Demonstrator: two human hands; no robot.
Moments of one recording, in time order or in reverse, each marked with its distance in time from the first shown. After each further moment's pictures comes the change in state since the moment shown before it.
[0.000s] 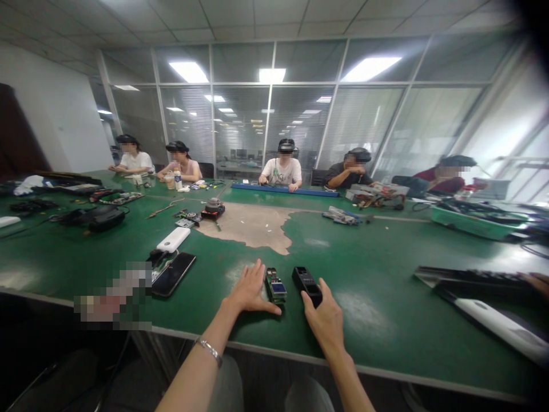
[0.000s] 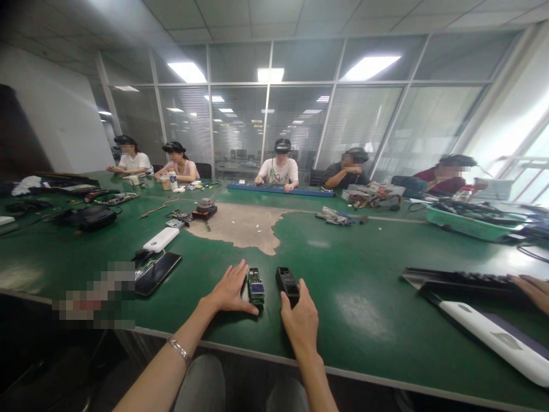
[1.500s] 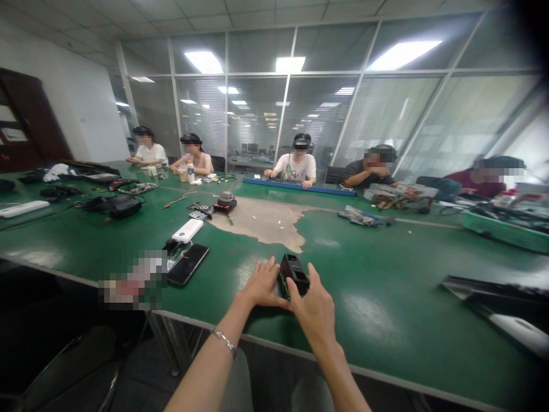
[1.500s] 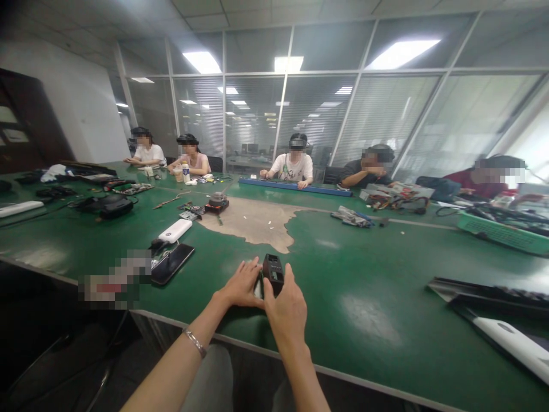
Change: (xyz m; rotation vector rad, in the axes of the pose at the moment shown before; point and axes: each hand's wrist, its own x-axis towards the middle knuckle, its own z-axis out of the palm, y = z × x) left_hand 0.000 -0.003 0.003 -0.008 0.063 0.021; right_hand -0.007 -0.105 -0.011 -0.060 -0.111 -0.074
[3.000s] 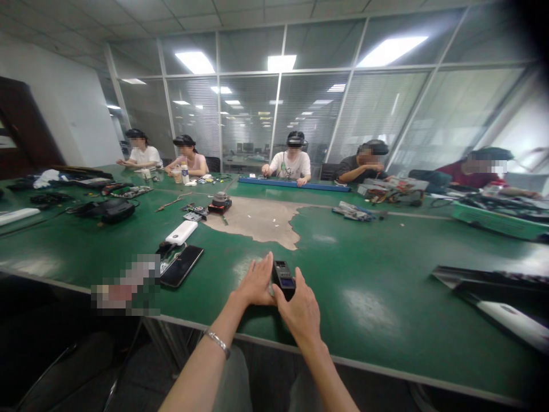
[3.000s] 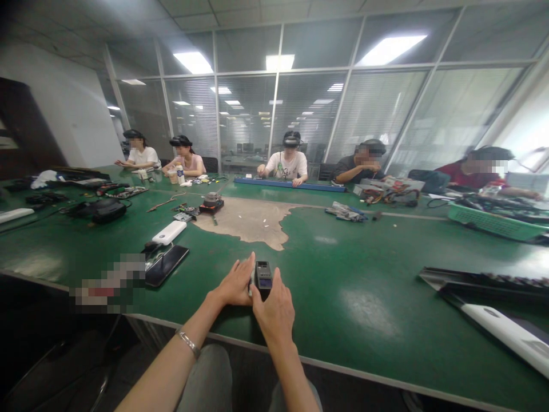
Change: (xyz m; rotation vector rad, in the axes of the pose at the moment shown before) left_hand -0.004 0.006 -0.002 -0.014 0.020 0.018; right_hand -0.016 0.017 0.030 0.042 -0.035 -0.022
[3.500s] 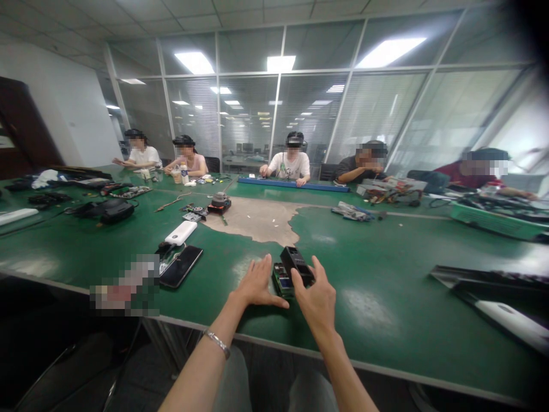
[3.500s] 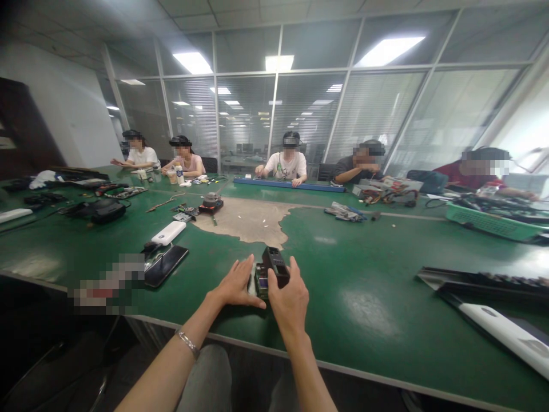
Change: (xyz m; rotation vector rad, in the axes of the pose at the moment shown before) left_hand 0.002 0.000 -0.003 -0.002 -0.052 -0.042; right_hand 0.031 0.004 -0.034 0.148 0.166 0.066
